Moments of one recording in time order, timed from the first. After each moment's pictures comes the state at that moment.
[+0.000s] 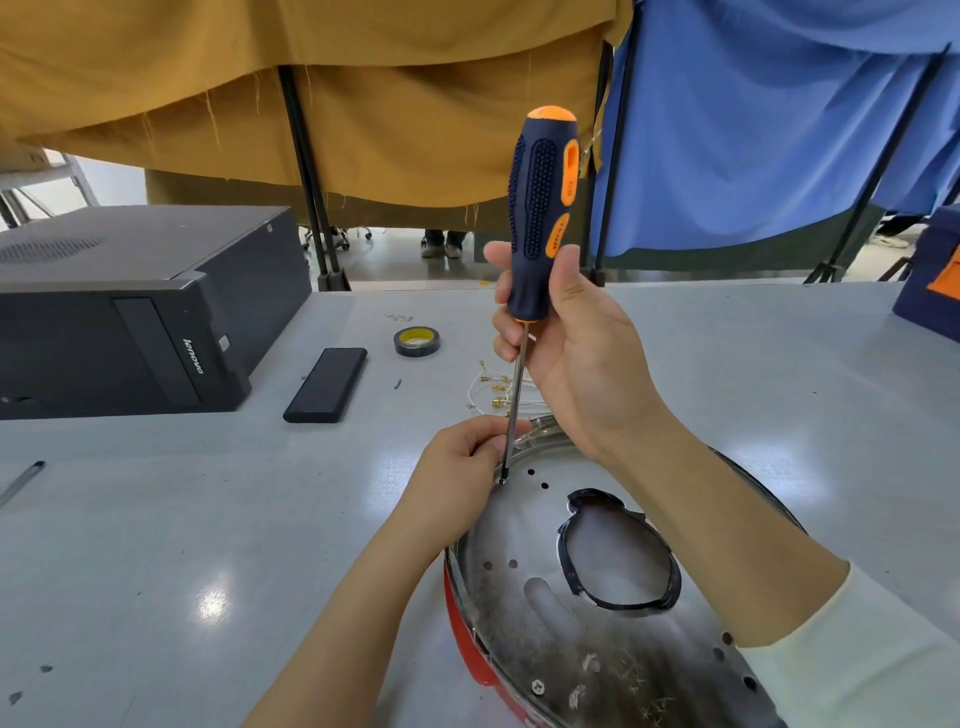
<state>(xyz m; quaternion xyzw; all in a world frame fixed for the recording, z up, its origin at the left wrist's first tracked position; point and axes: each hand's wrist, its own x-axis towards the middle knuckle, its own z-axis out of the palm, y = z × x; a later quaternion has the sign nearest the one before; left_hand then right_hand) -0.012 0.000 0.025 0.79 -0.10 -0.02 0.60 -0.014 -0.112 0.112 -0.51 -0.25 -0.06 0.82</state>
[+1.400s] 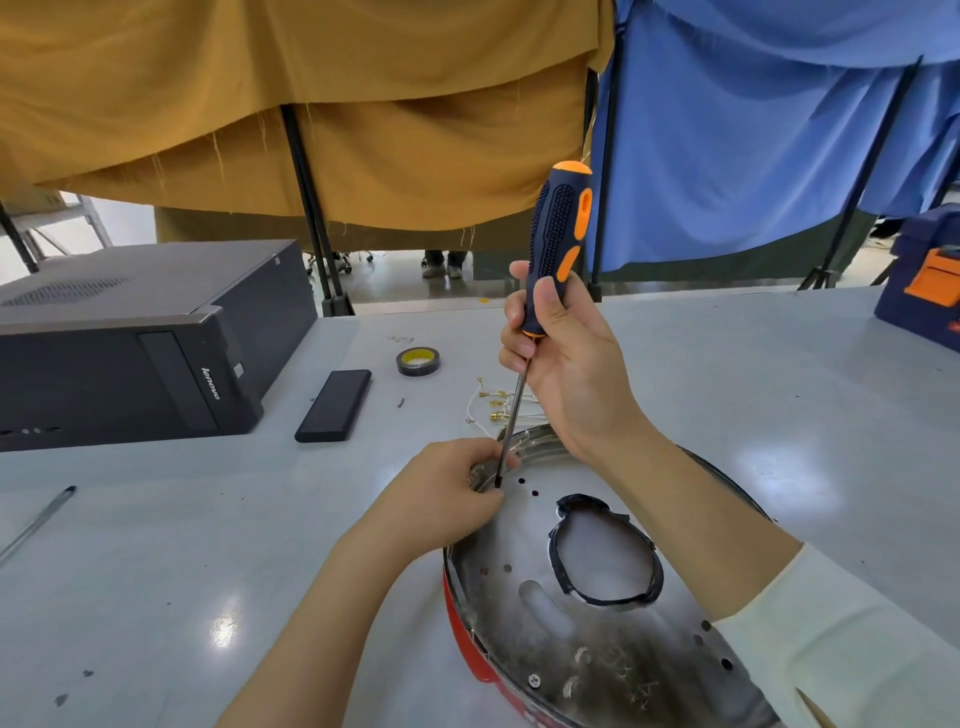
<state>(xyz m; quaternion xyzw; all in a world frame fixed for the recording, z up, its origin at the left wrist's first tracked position) -0.021 0.020 0.046 0.92 -0.19 -0.04 0.33 -0.013 -0.118 0.113 -0.47 -0.25 -0.10 0.84</state>
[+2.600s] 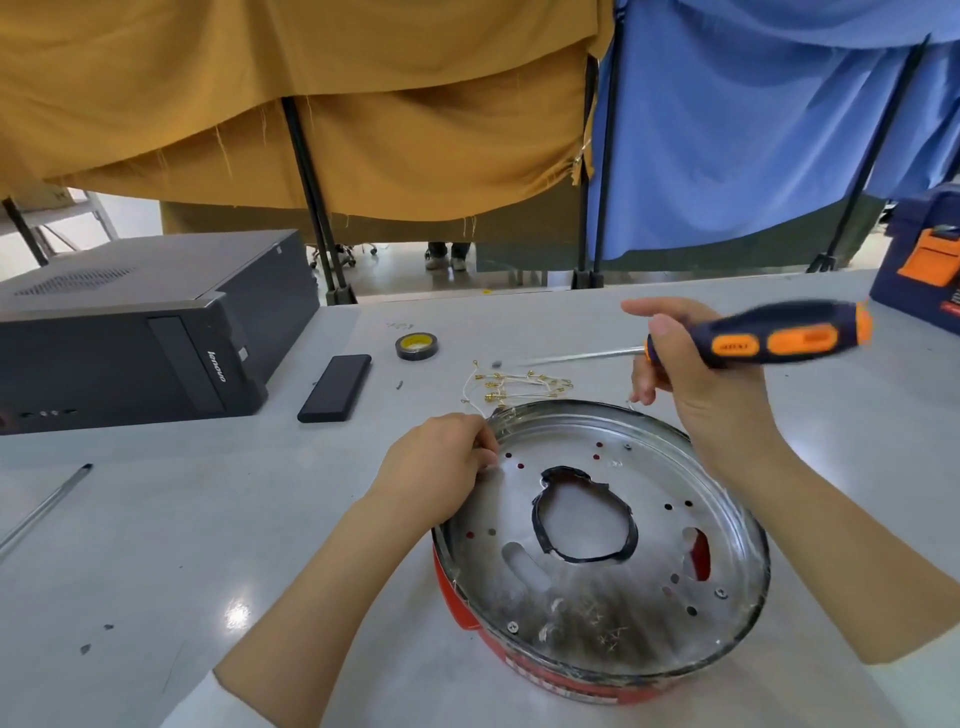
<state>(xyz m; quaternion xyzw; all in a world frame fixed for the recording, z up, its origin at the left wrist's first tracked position) -0.025 0.009 0.045 0.97 -0.17 0.04 0.20 -0.062 -0.214 0.084 -0.69 -0.17 -0.29 0.64</state>
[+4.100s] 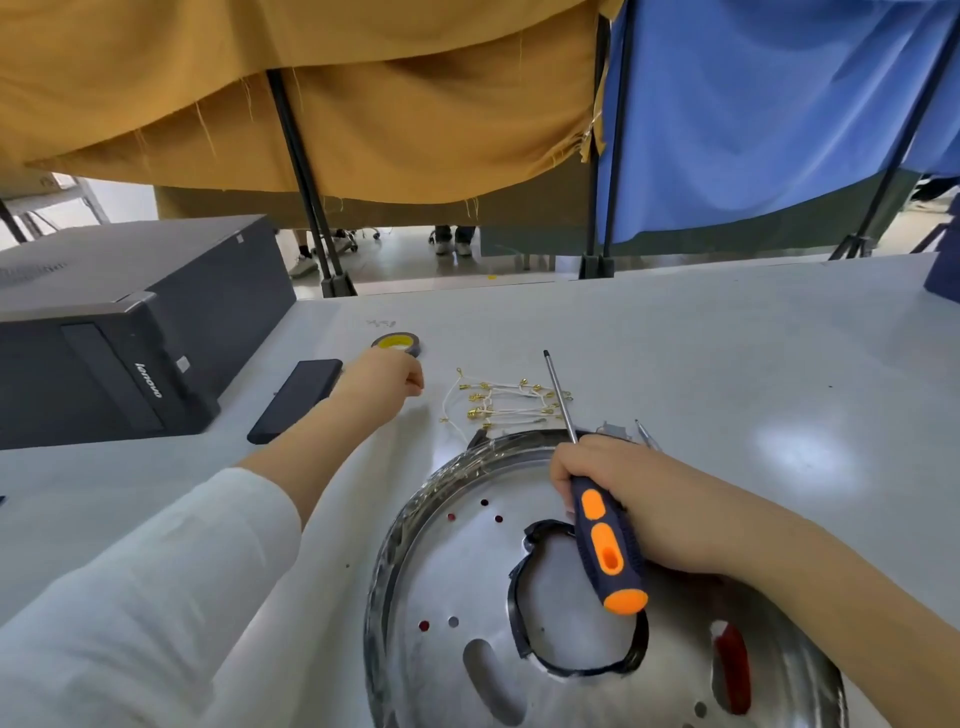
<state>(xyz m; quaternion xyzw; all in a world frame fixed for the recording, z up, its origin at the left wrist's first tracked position) 0.151 0.026 0.033 0.99 -0.10 0.02 0.07 0.010 -0.232 0.005 -0.93 -0.28 0.01 0.24</state>
